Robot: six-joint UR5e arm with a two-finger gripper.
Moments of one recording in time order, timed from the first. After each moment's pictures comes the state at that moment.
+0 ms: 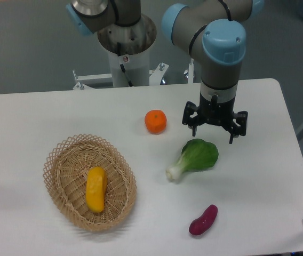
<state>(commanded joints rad) 2.59 -1.81 -1.59 -1.12 1.54 0.92</state>
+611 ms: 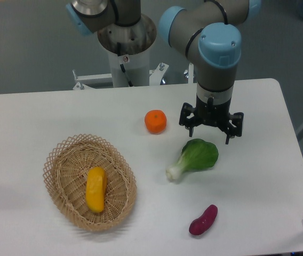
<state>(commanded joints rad) 2.54 -1.80 -1.62 -1.11 1.54 0.81</state>
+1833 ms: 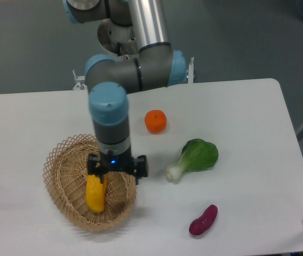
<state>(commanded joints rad) 2.12 -1.99 -1.65 -0.89 1.53 0.23</state>
